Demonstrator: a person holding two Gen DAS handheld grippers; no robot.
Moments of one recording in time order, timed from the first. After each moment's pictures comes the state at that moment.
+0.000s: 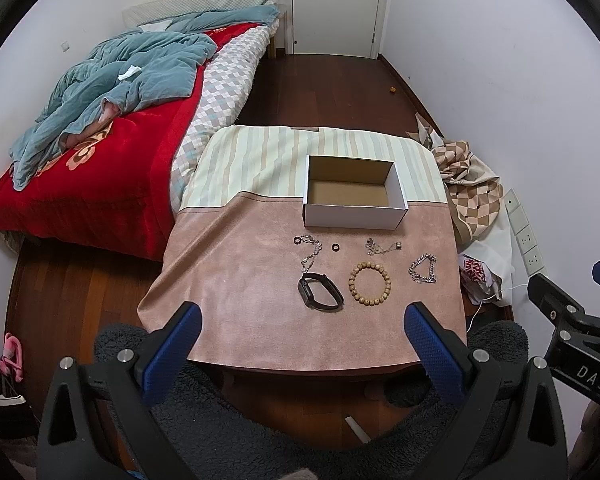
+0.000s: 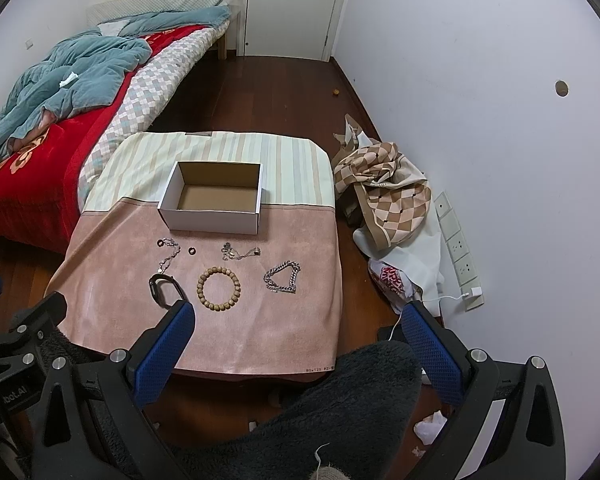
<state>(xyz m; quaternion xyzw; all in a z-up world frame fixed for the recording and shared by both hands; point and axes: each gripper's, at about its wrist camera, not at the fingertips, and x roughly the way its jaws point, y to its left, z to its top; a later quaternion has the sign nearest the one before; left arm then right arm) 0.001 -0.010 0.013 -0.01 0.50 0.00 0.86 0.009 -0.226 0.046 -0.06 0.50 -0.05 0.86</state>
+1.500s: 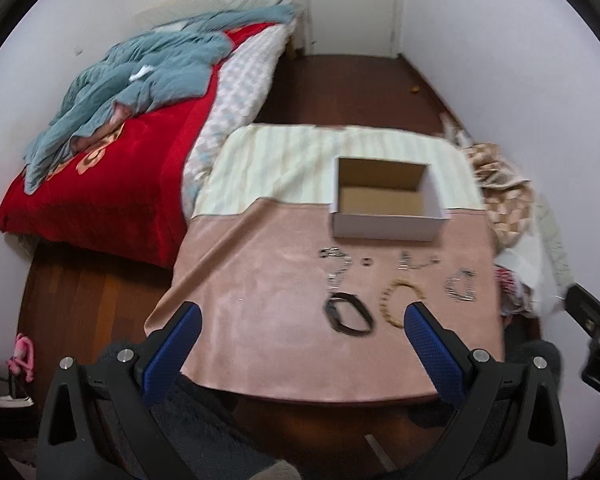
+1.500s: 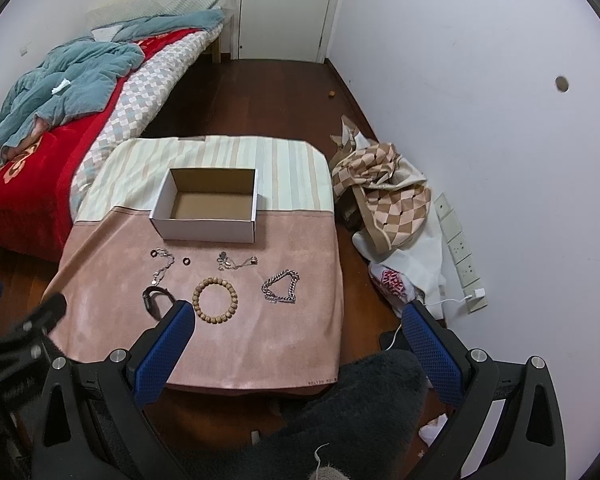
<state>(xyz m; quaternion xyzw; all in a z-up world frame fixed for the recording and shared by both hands) 0.045 0.006 -0.037 0.01 0.50 0.05 0.86 0.039 -0.230 0.015 -0.05 0.50 -0.06 0.86</state>
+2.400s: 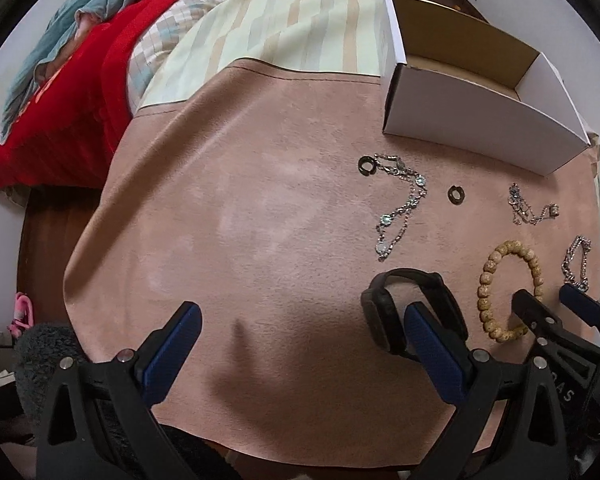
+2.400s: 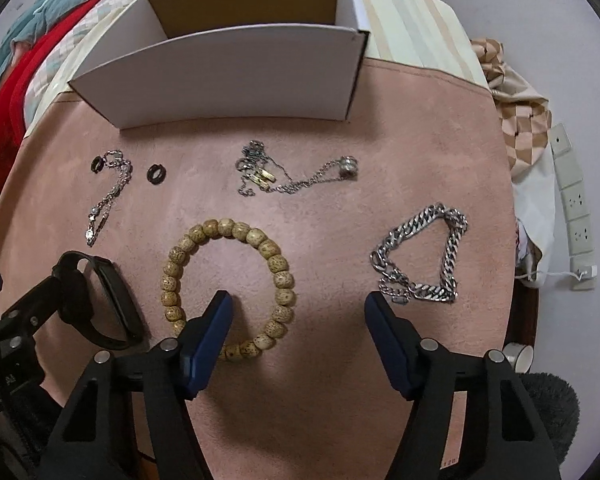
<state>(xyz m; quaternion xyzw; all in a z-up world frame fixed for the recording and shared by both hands) 0.122 0.021 -0.230 0.00 0.63 0.08 0.77 0.144 -0.186 -0.266 -0.03 0.64 0.03 0.77</state>
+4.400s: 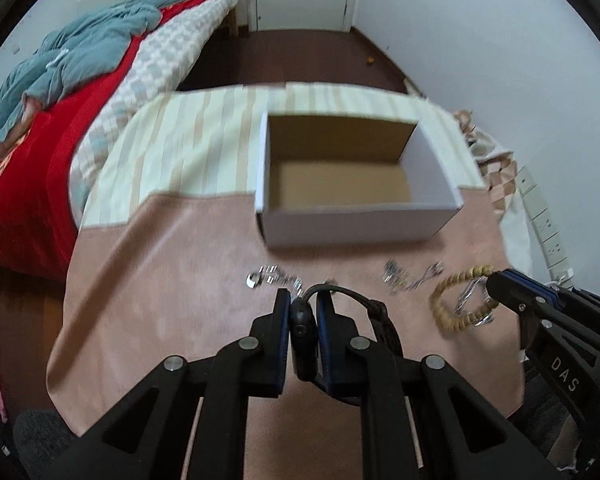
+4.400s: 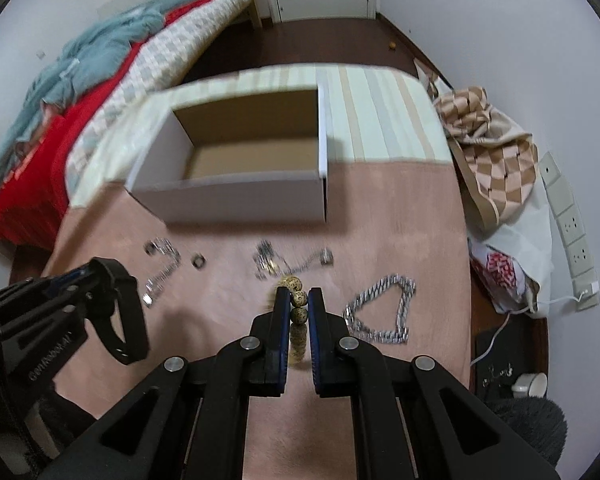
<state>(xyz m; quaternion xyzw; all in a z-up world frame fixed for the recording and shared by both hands) 0.154 -0.034 -0.152 -0.01 0.52 -0.06 0.85 0.137 -0.214 -0.160 0.04 0.53 0.05 0.84</state>
